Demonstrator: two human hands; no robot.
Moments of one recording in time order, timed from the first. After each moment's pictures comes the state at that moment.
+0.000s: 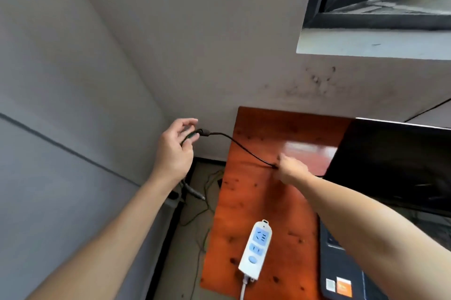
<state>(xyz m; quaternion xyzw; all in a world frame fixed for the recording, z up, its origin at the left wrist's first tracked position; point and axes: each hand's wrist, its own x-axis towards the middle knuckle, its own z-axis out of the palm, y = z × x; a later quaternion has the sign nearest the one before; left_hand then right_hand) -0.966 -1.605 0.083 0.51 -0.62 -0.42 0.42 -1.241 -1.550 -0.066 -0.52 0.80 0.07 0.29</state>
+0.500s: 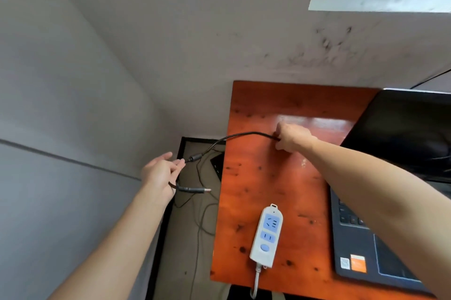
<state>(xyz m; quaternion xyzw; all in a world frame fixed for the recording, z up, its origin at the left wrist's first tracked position) -0.910 -1.615 -0.009 0.70 -0.12 -0.60 0.38 -1.247 -1.599 -0.089 -0.55 0.78 0.12 0.26</state>
